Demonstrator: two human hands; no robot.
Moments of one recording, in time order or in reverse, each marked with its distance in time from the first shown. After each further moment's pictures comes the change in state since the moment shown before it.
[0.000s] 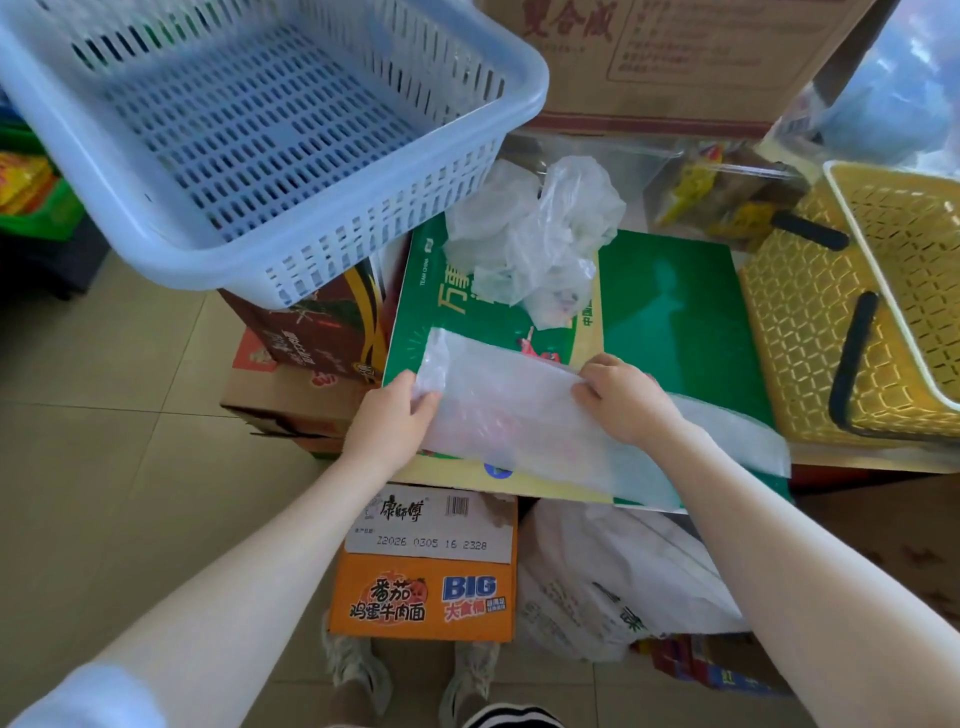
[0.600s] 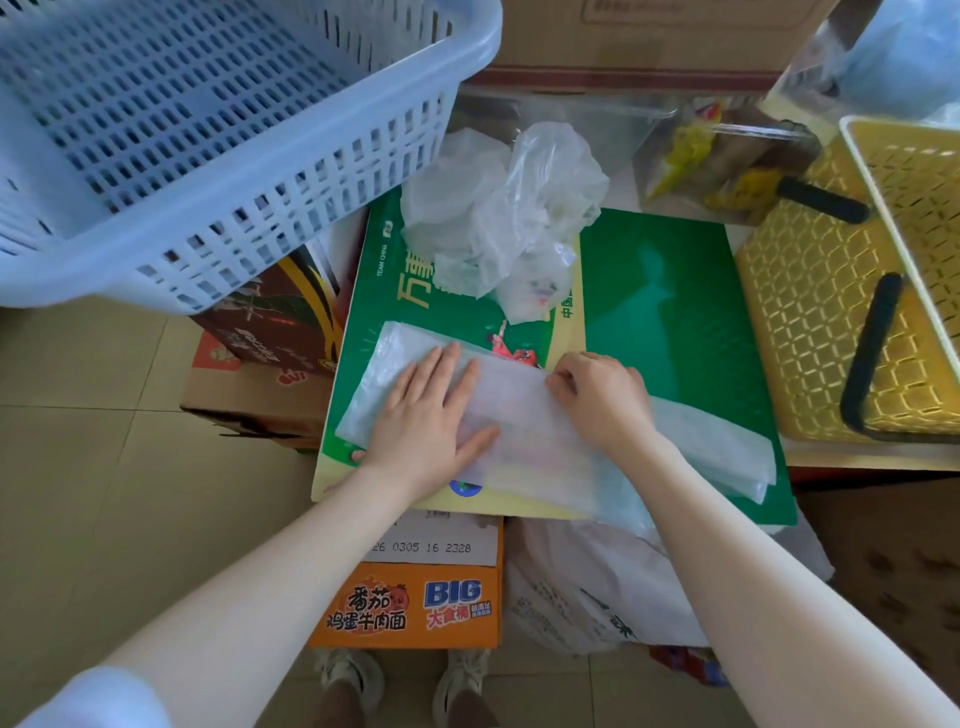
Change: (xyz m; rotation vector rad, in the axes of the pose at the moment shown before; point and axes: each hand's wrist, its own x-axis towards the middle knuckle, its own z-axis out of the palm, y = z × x) left_hand 0.024 0.017 0.060 0.595 -0.106 0.430; right_hand 0.021 0.013 0.027 0.046 0.194 0.069
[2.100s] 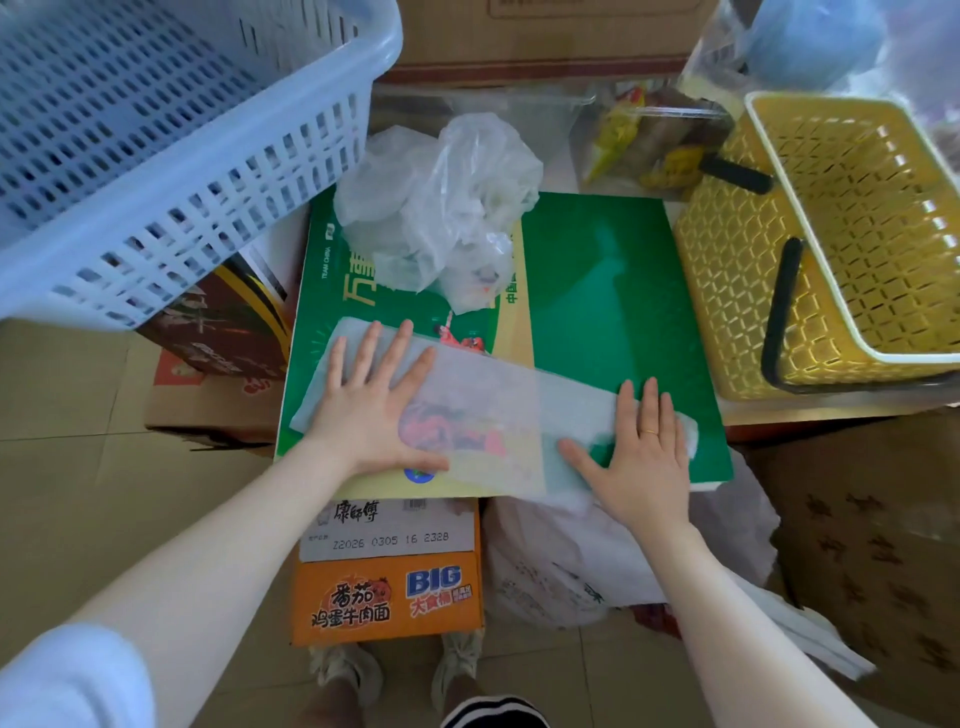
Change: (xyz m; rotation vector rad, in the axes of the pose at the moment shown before) left_hand 0.012 -0.010 -0.013 0.162 -0.177 0.031; right_hand -0.100 0.070 0.026 -0.054 -0.024 0.378
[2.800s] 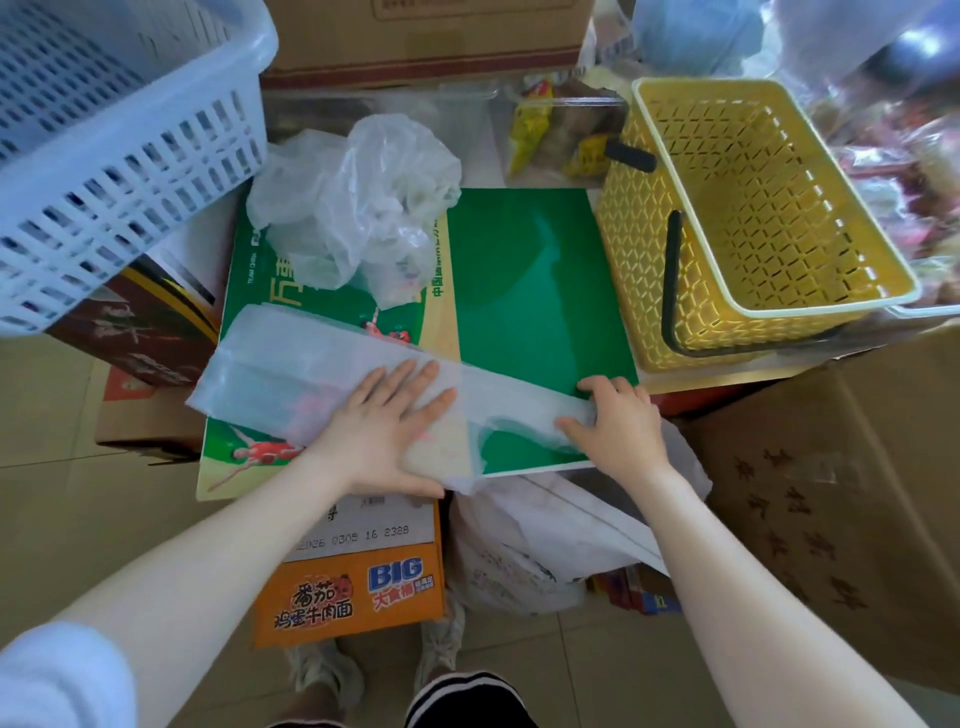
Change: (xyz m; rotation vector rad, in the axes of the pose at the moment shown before) left_hand 0.001 0.073 0.002 0.076 -0.037 0.313; right_hand 0.009 0.049 -0.046 0.152 -0.053 -0.045
